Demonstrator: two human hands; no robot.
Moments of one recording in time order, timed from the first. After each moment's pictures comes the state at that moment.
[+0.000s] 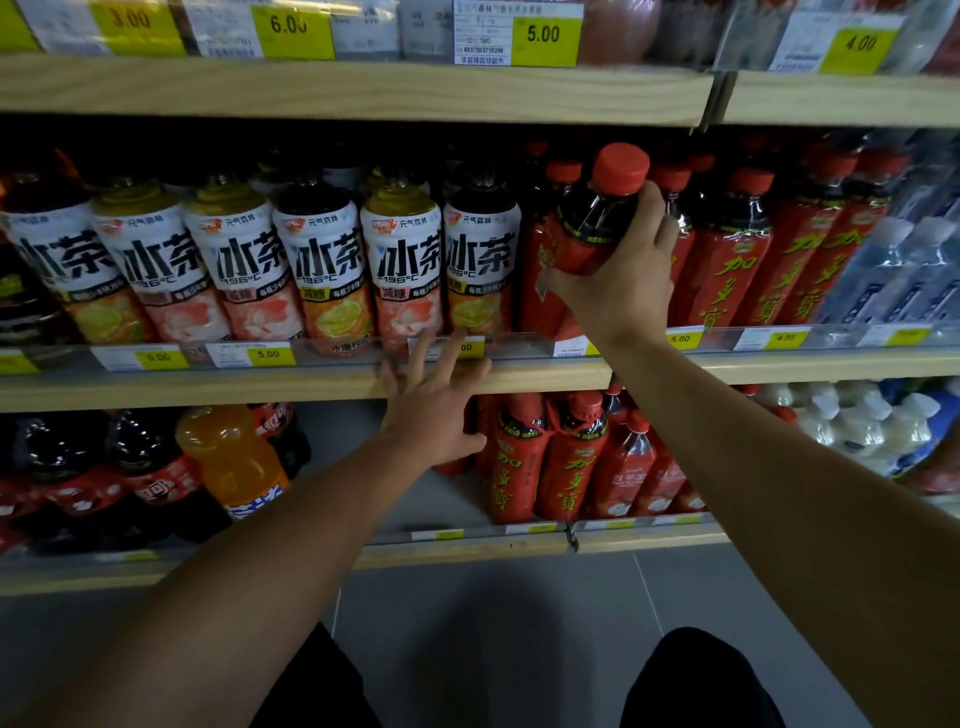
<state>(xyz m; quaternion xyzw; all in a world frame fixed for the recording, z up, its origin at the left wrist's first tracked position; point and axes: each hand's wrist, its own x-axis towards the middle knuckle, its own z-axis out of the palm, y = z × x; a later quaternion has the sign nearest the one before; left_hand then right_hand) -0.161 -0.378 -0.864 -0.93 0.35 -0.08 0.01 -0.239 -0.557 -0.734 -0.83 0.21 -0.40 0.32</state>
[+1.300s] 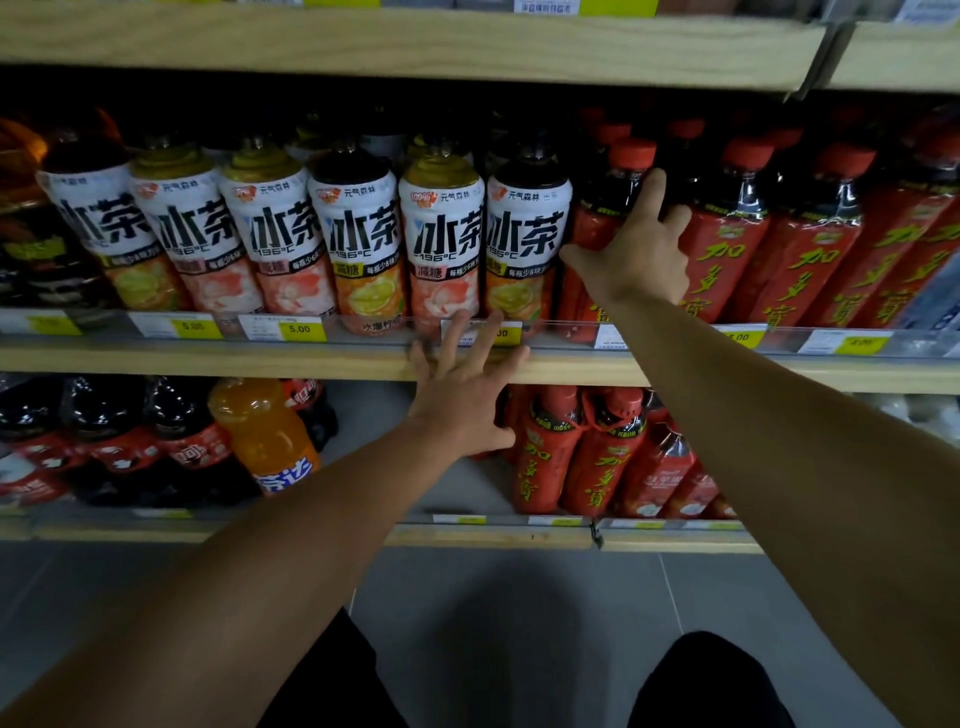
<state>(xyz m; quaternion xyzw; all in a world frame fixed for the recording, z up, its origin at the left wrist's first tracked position) -0.156 -0.383 -0.868 -0.94 0.34 -0.05 0.01 -0.178 -0.562 -0.745 -0.88 0.30 -0.27 0.23</state>
